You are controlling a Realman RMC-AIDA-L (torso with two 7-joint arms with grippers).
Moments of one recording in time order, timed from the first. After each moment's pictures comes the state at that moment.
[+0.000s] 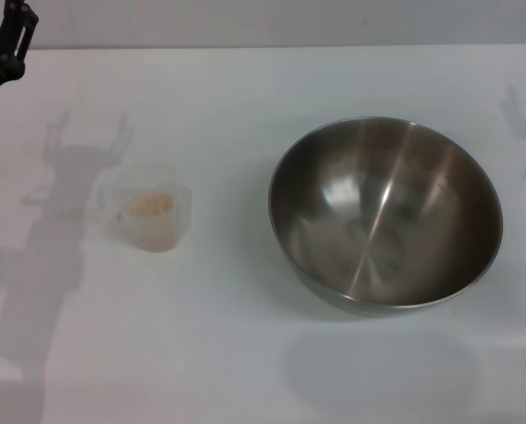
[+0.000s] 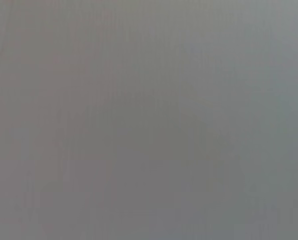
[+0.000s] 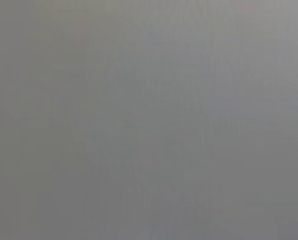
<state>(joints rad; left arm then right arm) -0.42 -2.08 -0.78 -0.34 2.15 1.48 0.04 0.44 2.08 -1.86 -0.22 0.59 -1.51 0.01</state>
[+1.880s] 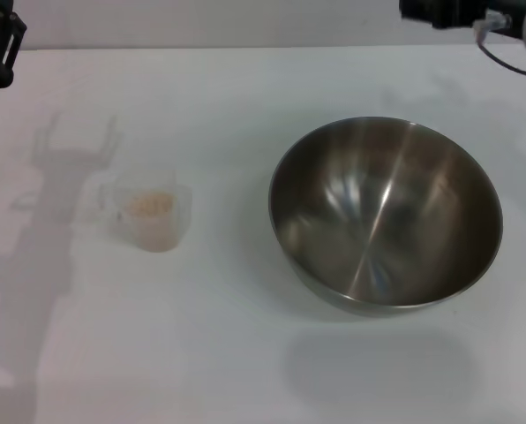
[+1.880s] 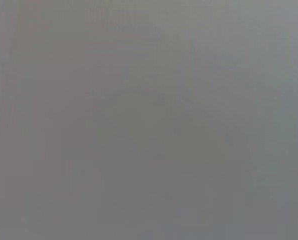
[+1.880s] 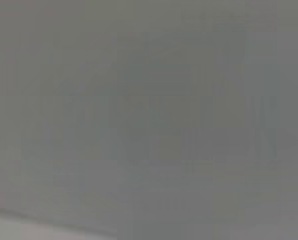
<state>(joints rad) -0.40 -2.07 -0.79 -0.33 2.15 1.48 0.03 0.31 2.07 -1.53 -1.56 0.52 0.72 -0.20</state>
